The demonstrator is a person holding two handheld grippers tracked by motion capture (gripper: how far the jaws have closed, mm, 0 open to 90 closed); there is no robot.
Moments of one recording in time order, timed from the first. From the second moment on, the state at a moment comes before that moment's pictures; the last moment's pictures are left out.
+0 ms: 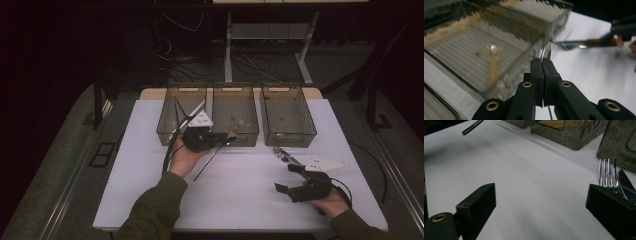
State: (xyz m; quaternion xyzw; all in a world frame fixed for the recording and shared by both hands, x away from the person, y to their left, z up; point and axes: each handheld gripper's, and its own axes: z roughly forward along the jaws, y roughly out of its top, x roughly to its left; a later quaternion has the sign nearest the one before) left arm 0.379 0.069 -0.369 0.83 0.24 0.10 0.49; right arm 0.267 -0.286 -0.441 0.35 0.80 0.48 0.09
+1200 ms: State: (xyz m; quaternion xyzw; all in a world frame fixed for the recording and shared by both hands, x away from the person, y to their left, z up) left arm 0.523 0.004 -0.354 0.83 0.30 0.16 0.43; right arm 0.265 -0.288 -0.439 0.35 0.79 0.49 0.09
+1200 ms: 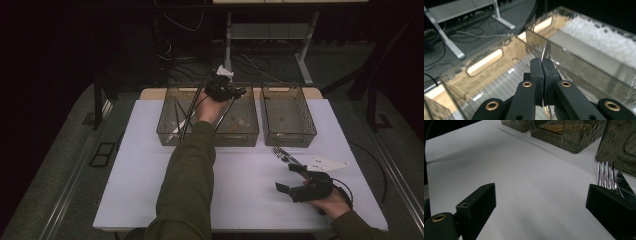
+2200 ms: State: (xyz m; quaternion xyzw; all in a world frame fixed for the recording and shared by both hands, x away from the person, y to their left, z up) left arm 0.436 0.031 -0.359 0.83 0.27 0.10 0.47; right arm 0.265 -0.286 -0.440 0.35 0.80 0.49 0.09
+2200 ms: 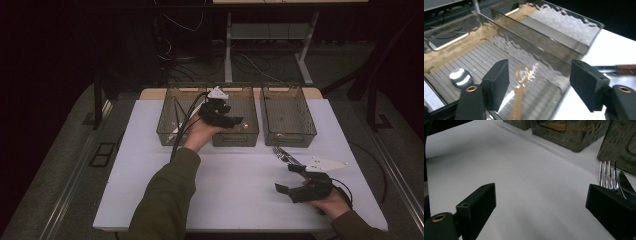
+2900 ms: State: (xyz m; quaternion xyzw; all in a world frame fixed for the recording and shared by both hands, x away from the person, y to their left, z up) left arm 0.345 0.096 -0.397 0.83 0.27 0.12 0.47; right arm 0.267 -0.286 -0.441 0.35 0.80 0.48 0.10
